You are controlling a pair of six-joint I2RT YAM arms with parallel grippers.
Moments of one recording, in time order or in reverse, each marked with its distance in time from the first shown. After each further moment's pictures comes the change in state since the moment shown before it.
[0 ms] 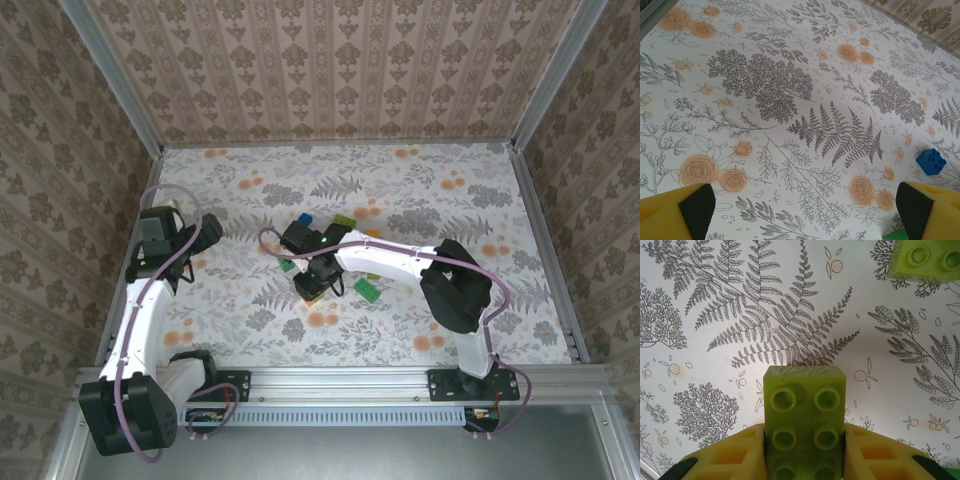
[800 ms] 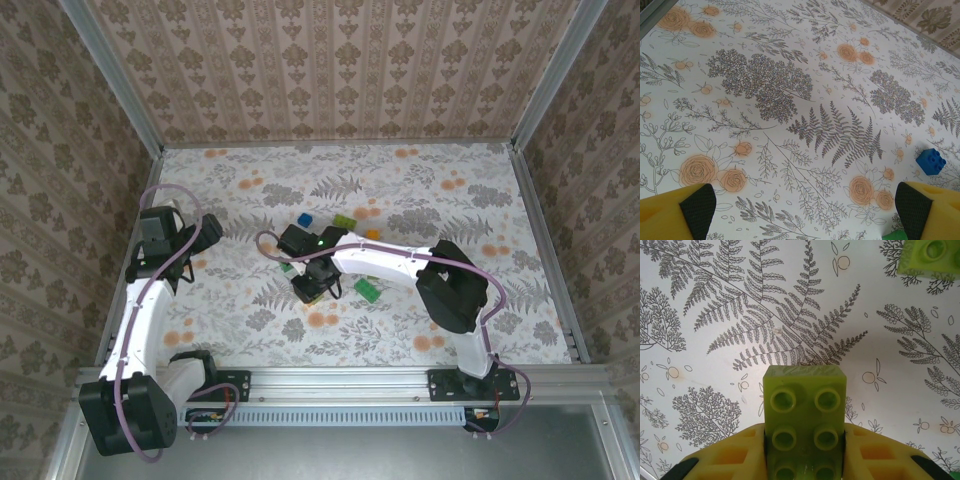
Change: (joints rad) left arm 0.000 0.000 0.000 0.000 0.001 0.000; right arm 0.018 0.017 0.002 0.005 0.008 0.026
